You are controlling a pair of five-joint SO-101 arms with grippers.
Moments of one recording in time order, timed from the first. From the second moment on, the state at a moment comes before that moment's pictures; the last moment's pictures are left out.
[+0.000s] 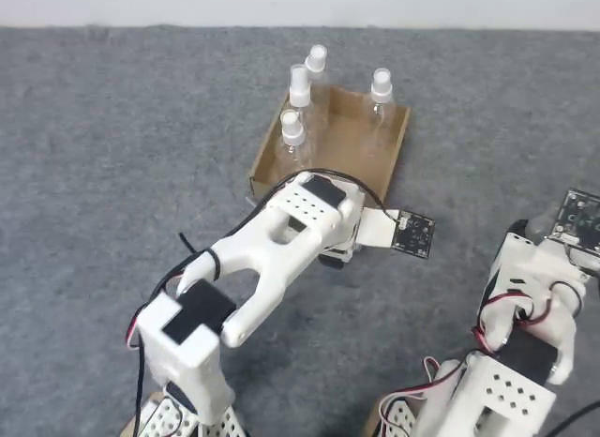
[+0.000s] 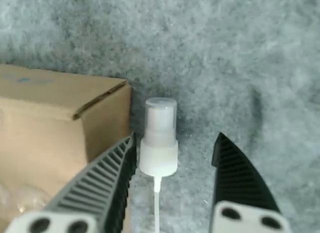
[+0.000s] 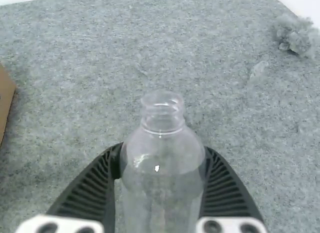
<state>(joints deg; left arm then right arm) 31.0 16.0 15.4 58.8 -64.0 26.7 -77.5 68.0 50.0 5.2</state>
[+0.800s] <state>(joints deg) 29.8 19.6 13.2 66.9 -63.8 26.7 -77.5 68.0 50.0 5.1</state>
